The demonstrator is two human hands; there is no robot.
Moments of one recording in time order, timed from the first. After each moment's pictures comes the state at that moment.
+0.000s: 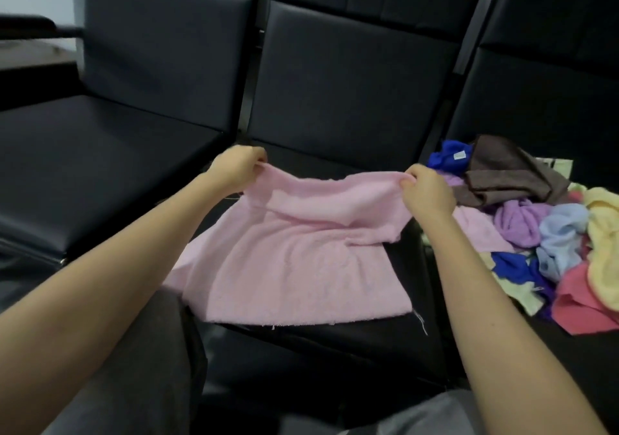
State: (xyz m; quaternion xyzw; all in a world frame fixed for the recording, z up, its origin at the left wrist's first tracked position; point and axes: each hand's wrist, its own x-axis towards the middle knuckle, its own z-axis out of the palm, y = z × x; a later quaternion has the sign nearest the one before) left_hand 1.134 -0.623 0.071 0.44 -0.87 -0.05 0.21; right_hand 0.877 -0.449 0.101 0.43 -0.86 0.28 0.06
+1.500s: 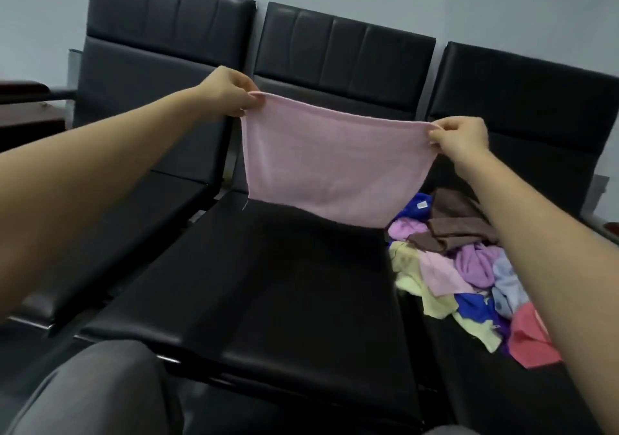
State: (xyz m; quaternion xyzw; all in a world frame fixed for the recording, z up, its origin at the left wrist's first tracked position) left_hand 1.143 -0.636 0.283 0.37 -0.79 -0.31 0.39; right_hand 0.849 -0.446 0.284 0.40 -0.75 0.52 0.05
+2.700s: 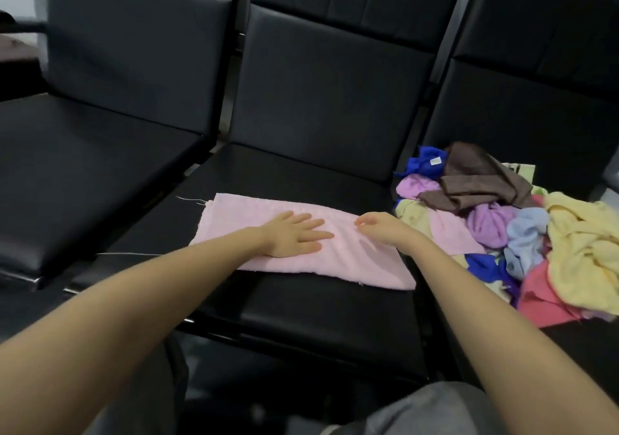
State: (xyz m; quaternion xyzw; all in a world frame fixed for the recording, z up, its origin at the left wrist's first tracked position) left_hand 1.062 -0.559 0.018 0.21 -0.97 -0.10 -0.07; right_hand 0.876 -0.445 0.078 0.48 -0.83 0.17 -0.23
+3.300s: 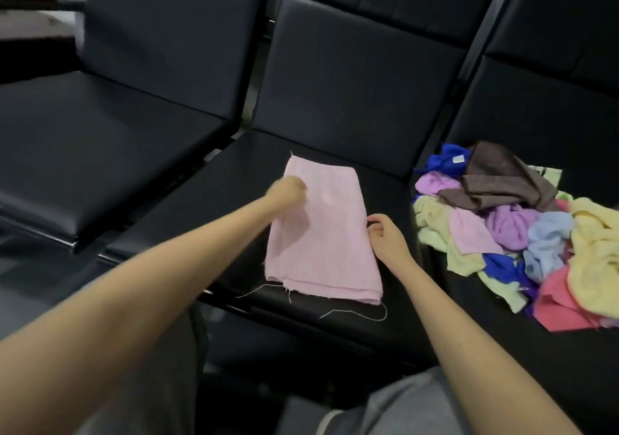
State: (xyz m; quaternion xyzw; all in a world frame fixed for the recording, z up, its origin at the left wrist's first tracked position) left_hand 1.086 -0.563 0.057 0.49 -0.78 -0.36 0.15; right_hand 0.912 -0.432 0.026 0.44 -0.80 0.36 -0.18
